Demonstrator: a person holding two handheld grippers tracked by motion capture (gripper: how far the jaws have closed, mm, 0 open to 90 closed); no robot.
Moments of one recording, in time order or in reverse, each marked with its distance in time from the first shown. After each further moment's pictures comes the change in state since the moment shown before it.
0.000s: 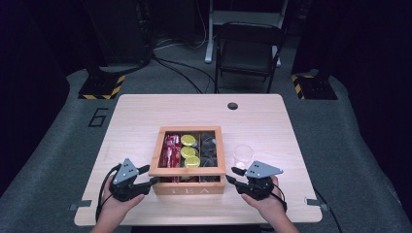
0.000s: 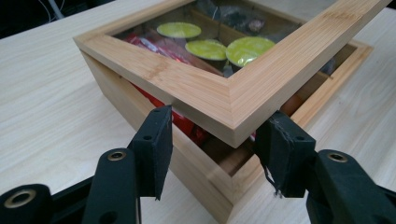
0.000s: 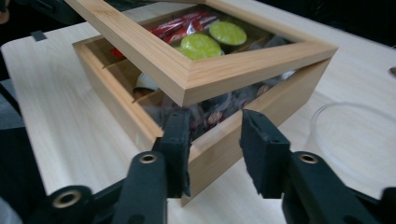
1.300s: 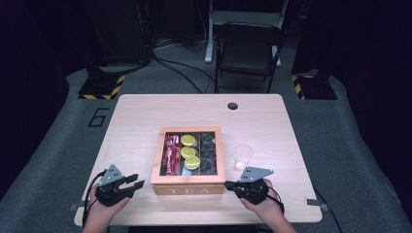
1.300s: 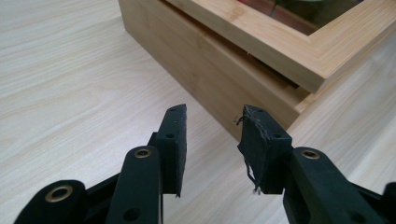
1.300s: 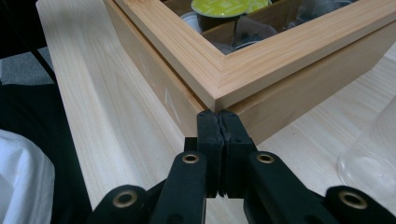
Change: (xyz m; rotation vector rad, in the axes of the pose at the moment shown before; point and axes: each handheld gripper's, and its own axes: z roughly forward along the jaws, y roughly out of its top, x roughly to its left) left arm 0.032 -0.052 -0.011 0.069 -0.008 -0.099; right arm 0.002 -0.022 0.017 0.126 0.153 -0.004
